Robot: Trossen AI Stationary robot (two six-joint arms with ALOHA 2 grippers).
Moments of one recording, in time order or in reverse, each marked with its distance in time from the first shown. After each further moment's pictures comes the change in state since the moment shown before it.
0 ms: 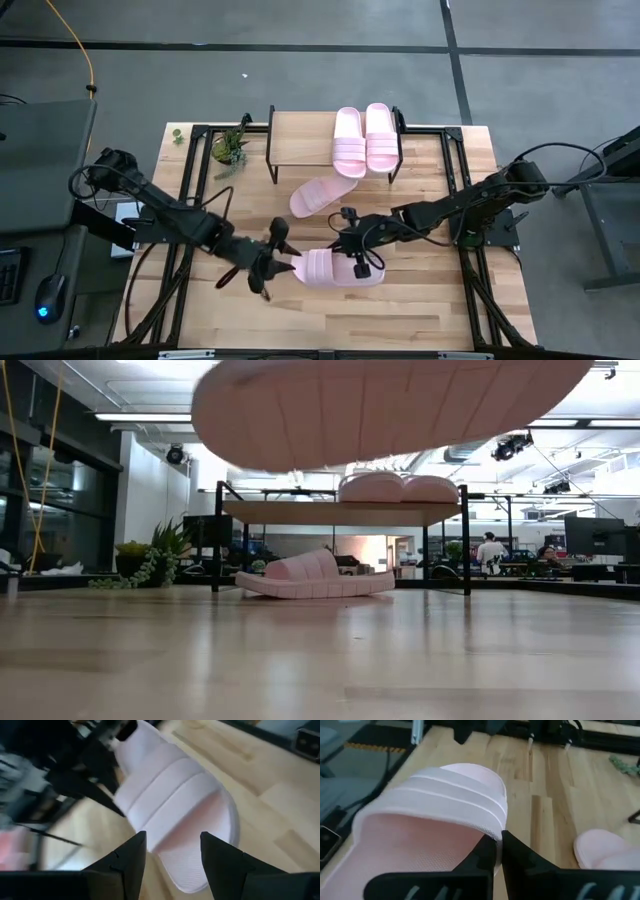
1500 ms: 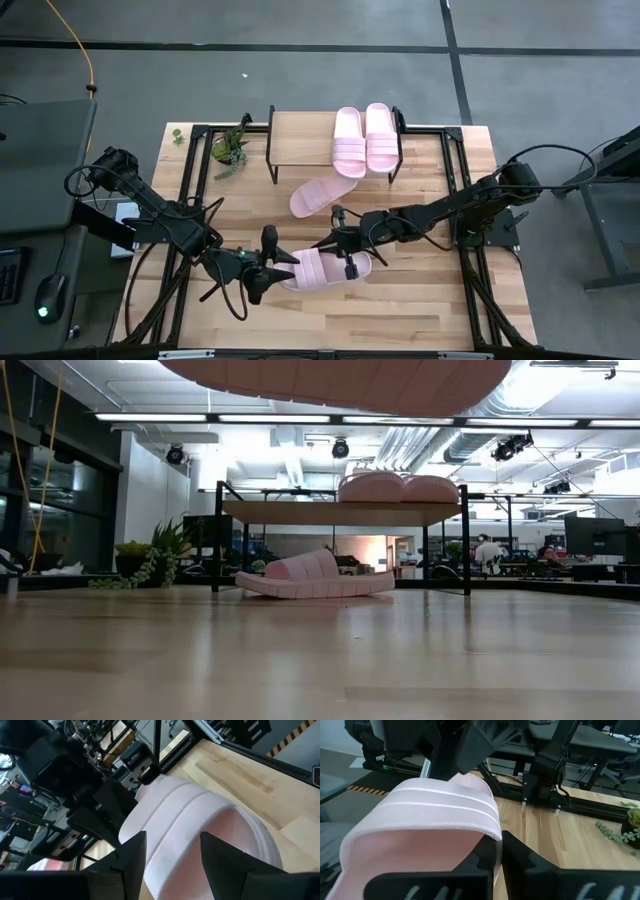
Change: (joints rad) left arm -0.124 0.000 0.000 0.166 -0.189 0.068; right arm -0.008 0.061 0.000 0.341 0.007 -0.099
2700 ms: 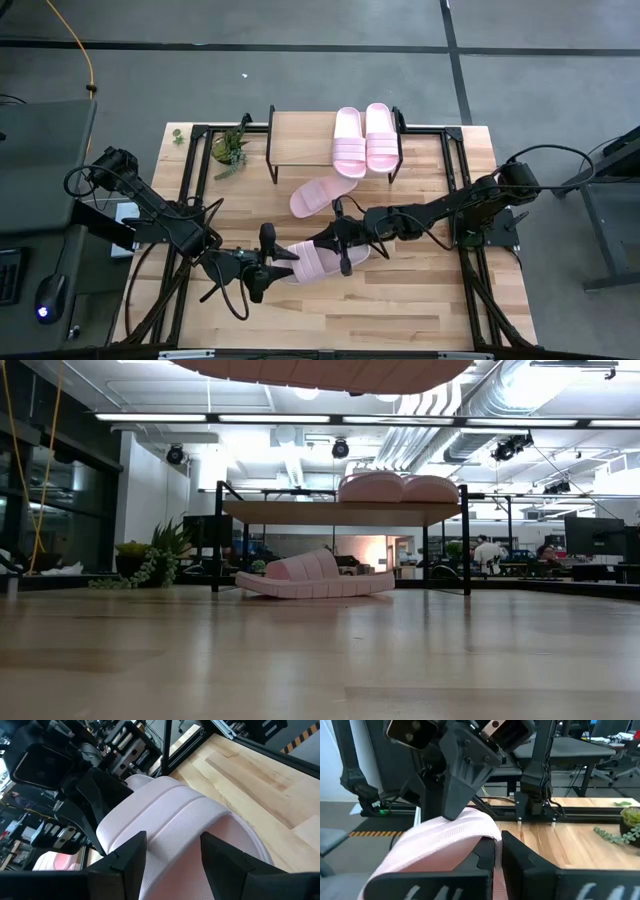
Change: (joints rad) left arm 0.000 0.000 0.000 -0.005 -0.065 -0.019; right arm -0.006 0.006 0.000 0.142 0.037 0.165
